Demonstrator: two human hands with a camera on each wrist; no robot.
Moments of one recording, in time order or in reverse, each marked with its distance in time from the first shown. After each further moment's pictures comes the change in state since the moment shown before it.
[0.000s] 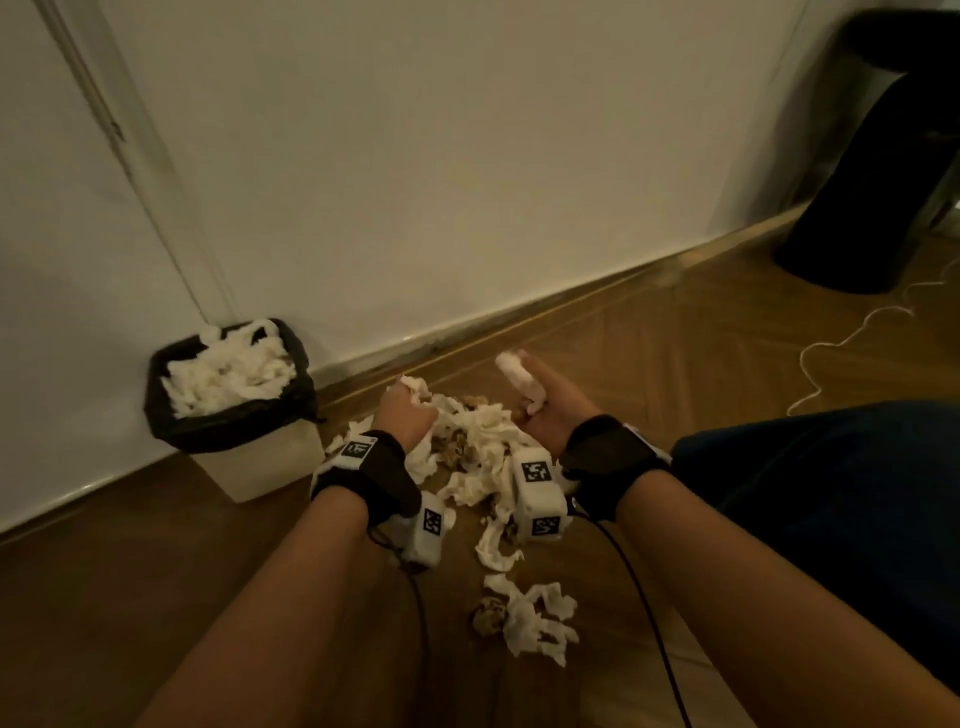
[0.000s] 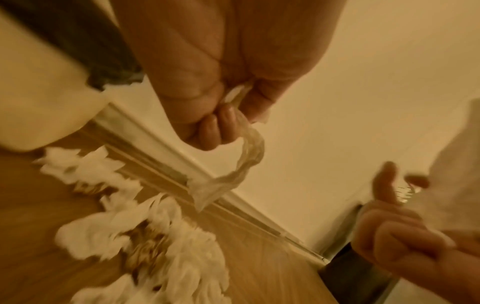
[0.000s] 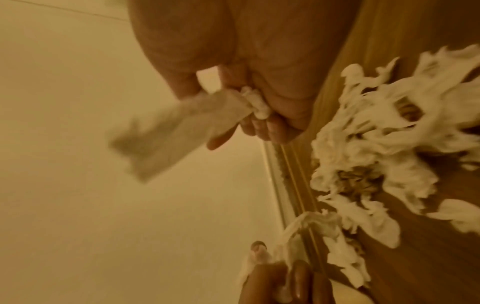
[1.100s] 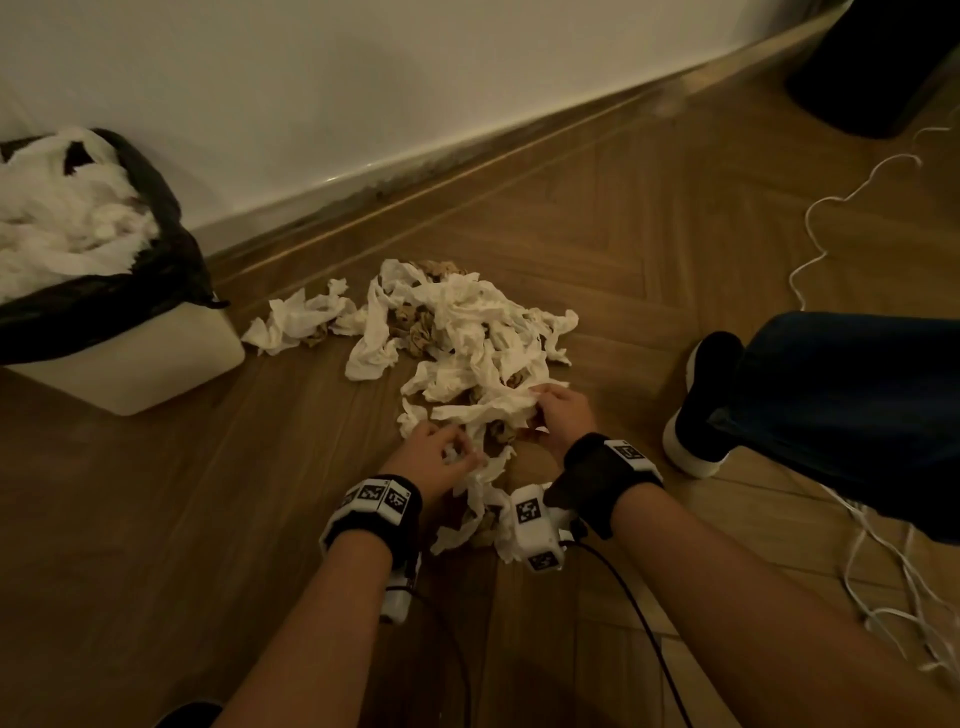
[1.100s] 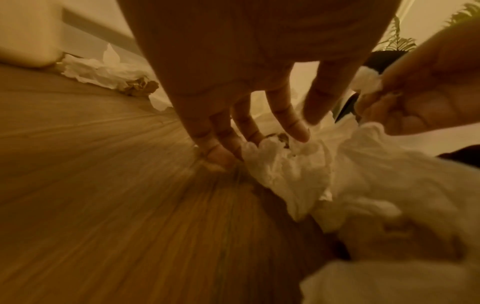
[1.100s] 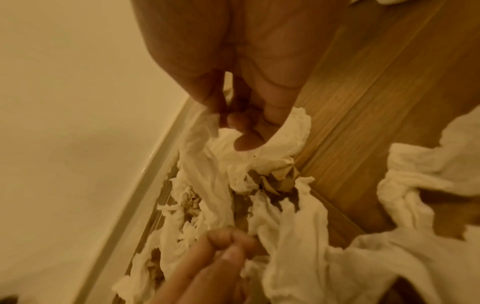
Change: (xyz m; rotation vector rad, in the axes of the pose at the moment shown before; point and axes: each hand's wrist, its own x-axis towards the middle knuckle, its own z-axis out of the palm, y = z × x) left_hand -0.003 -0.176 0.116 0.394 -0.580 0.024; right_hand 0.082 0.146 -0.119 -0.484 0.402 0.115
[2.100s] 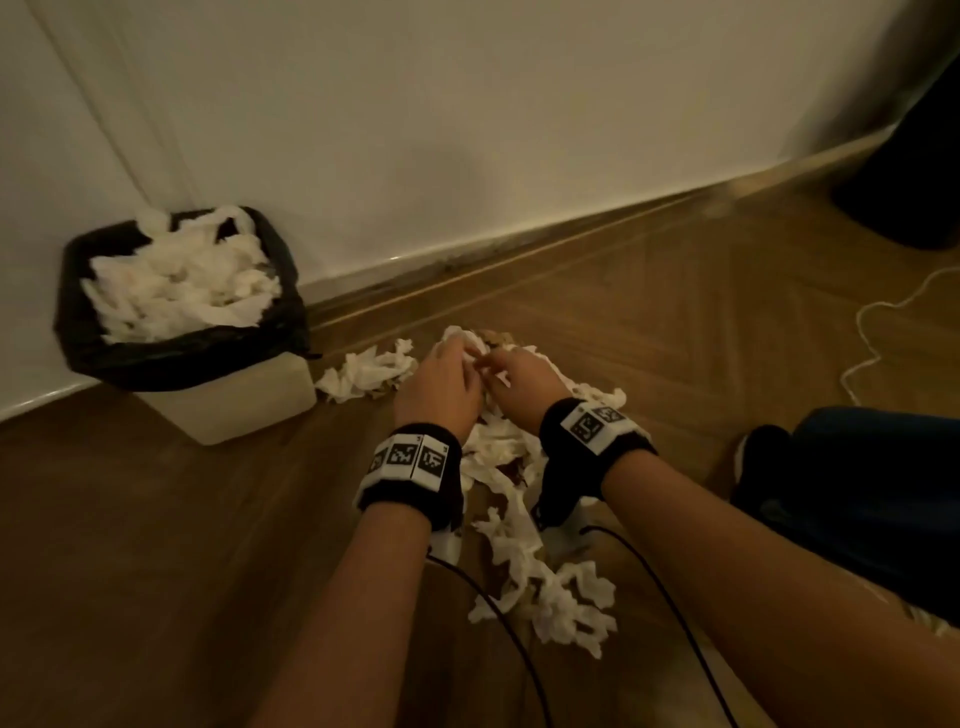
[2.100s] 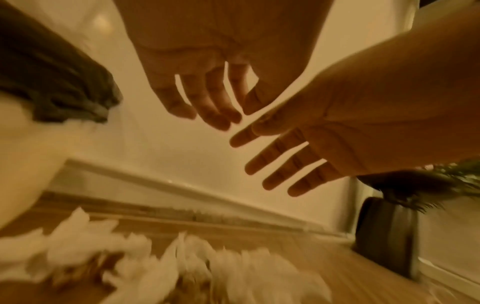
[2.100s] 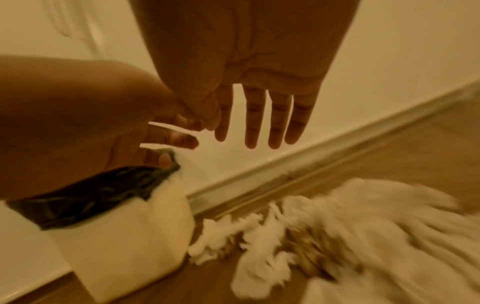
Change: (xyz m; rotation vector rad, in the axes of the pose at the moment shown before) left_hand -0.018 0.077 -0.129 0.057 0.750 0.107; right_hand -0.035 -0.126 0.092 -1.115 -0.229 -0.679
